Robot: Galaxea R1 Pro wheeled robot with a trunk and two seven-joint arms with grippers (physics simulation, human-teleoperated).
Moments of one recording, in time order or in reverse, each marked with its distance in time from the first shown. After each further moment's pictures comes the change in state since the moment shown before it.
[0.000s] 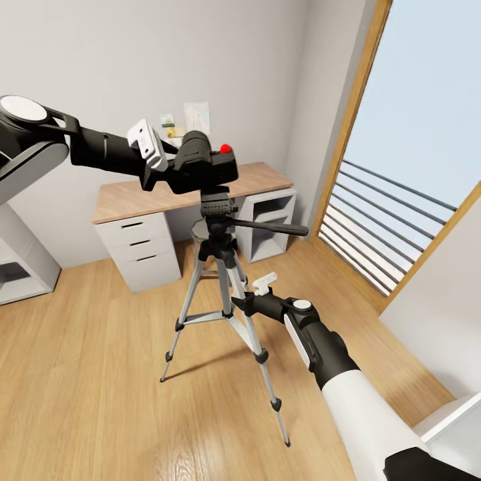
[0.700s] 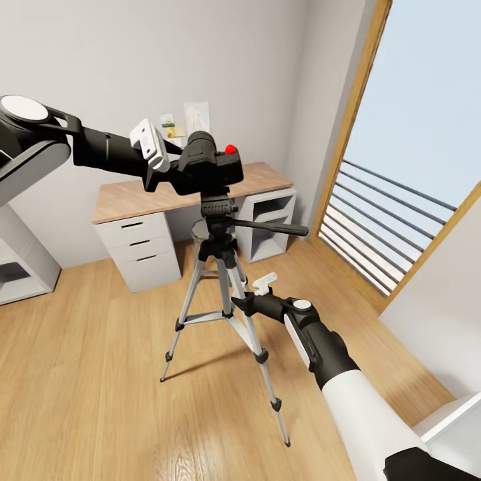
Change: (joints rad) left arm 0.000 -0.005 0.000 -0.017 0.014 -0.007 -0.011; right arm 0.000 0.000 -0.001 0.000 0.000 0.000 0.000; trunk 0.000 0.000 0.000
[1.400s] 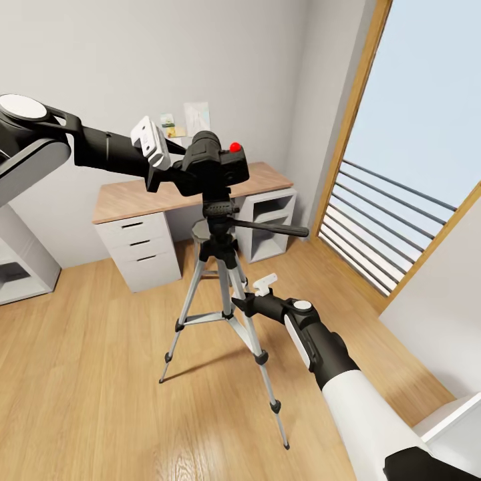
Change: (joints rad) left arm 0.000 0.001 0.000 -0.021 0.062 0.003 0.010; right arm 0.000 -0.001 -0.003 0.012 -0.009 -0.003 -0.001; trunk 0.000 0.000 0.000
